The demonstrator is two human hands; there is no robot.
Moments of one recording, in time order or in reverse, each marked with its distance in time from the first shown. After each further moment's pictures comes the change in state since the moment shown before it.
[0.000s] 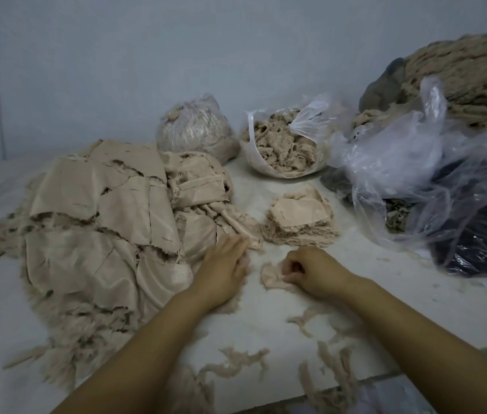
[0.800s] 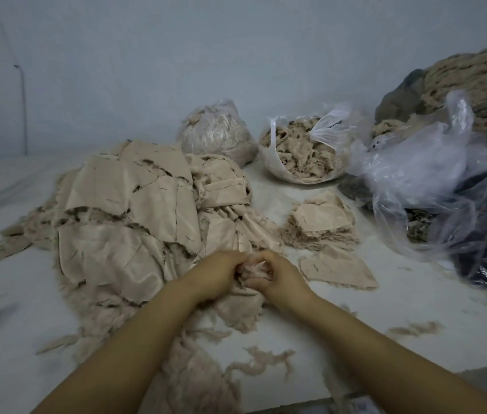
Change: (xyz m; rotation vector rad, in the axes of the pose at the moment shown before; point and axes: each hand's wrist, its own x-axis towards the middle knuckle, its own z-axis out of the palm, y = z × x) left_hand -0.012 -0.032 -0.041 -0.010 -0.120 0.121; right_hand 0.008 -0.088 0.047 0.637 0.154 -0.011
